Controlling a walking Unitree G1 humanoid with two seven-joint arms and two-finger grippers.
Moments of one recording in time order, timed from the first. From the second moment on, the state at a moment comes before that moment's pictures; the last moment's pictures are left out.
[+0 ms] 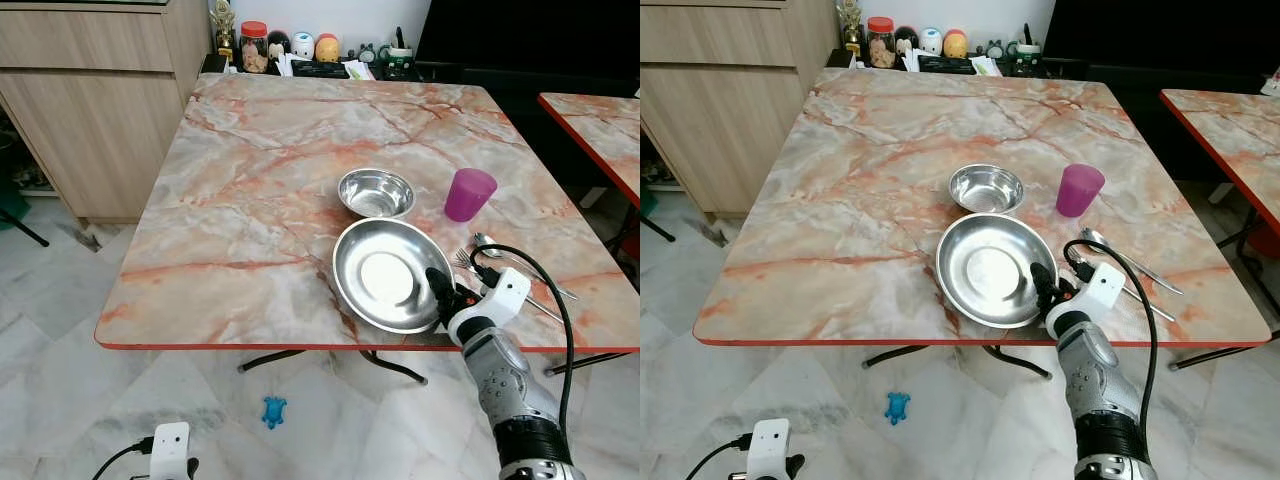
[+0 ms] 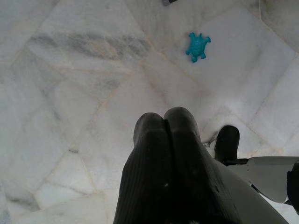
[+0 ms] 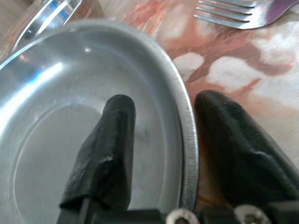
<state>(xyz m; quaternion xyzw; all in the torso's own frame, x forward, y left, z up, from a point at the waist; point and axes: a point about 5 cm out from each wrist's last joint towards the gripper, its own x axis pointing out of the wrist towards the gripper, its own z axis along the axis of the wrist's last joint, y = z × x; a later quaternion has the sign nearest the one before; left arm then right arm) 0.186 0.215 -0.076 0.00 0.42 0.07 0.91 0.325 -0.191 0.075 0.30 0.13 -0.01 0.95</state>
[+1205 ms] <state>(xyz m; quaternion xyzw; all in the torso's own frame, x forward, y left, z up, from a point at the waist) 0.187 0.216 -0.076 0.02 0.42 0.07 0.90 0.322 -0.149 0.105 0.32 0.02 0.13 0.94</state>
